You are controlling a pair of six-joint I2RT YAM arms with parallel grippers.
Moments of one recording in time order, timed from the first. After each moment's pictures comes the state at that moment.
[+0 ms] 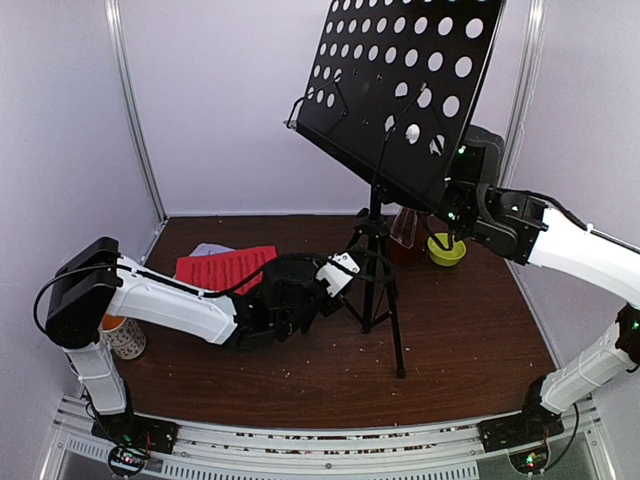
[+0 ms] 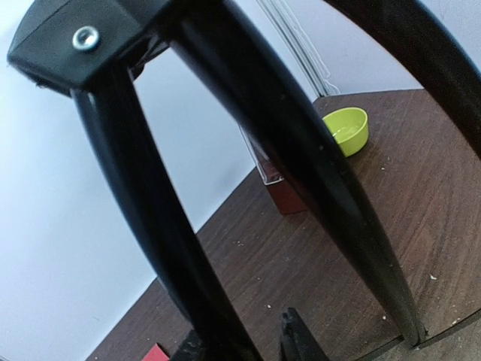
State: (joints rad) left arm -1.14 1.82 1.04 0.62 -0.51 0.48; right arm 0.94 1.38 1.38 0.01 0.38 0.09
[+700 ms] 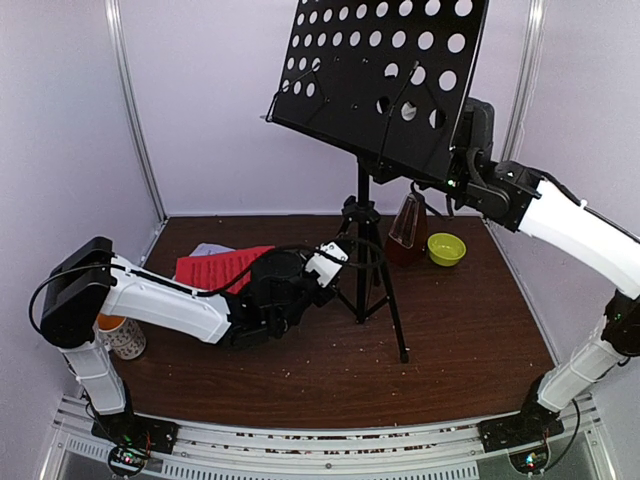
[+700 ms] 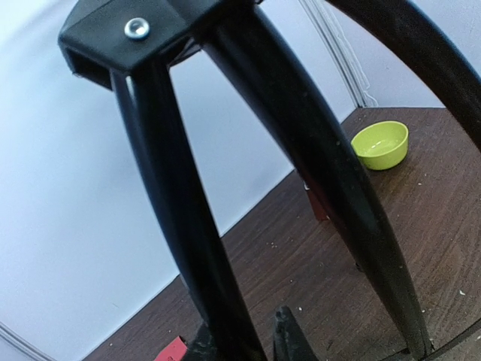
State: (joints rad) left arm -1.13 1.79 1.00 0.71 -0.60 0.50; right arm 0.85 1.49 1.60 -0.14 0.13 0.08
